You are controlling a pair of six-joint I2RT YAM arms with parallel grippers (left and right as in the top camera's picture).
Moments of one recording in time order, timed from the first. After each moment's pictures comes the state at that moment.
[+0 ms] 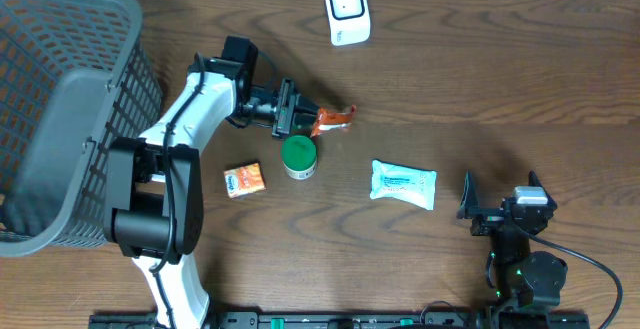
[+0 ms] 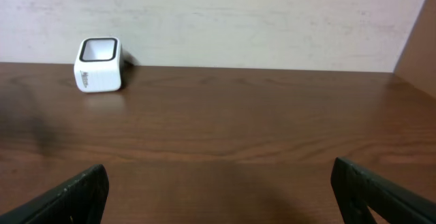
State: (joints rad) left arm -0.18 2.00 1.42 -0.91 1.48 -1.34; right arm -0.06 0.01 0.01 -0.07 -0.04 -0.03
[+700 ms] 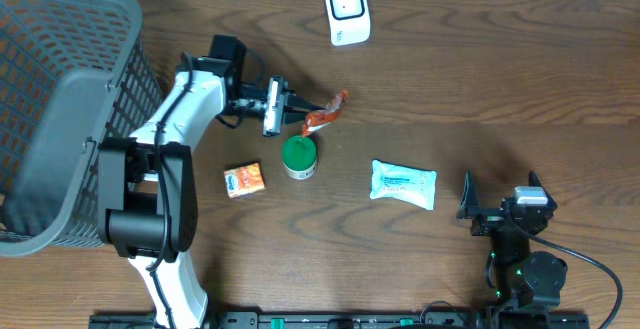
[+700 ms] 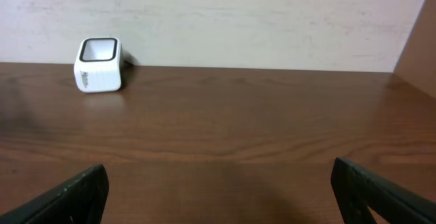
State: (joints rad) left arm -0.13 2.00 1.42 -0.91 1.49 -1.10; right arm -0.06 0.01 0.01 -0.07 -0.04 -0.03
